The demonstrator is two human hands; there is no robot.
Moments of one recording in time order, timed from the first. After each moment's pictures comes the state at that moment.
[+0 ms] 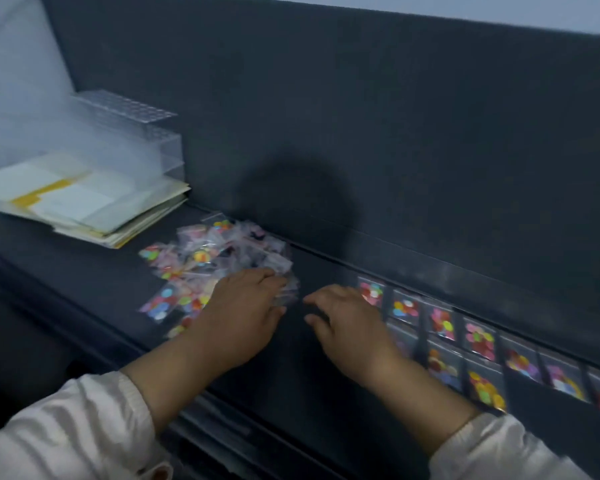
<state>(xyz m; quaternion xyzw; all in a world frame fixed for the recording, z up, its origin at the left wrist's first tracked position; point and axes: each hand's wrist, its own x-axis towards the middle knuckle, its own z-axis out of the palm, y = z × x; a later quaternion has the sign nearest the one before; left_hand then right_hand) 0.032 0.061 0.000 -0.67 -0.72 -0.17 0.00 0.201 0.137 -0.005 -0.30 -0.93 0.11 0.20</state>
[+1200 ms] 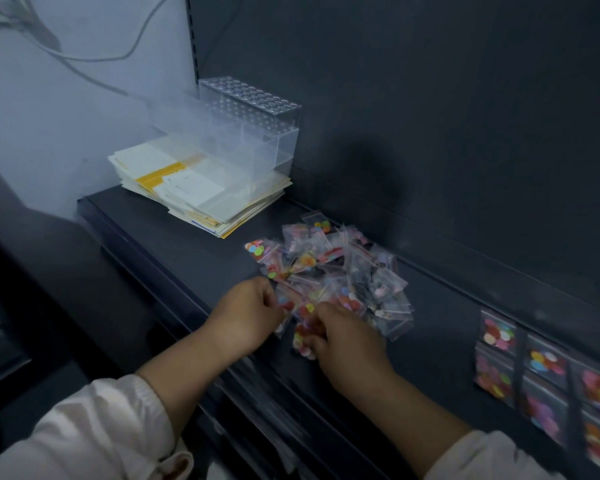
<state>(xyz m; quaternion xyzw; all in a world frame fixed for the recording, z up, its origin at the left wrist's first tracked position) -0.084 0.010 -0.025 -0.35 -0.84 -0.34 -0.22 0.056 0.090 -0.037 -0.32 -0.92 0.22 0.09</state>
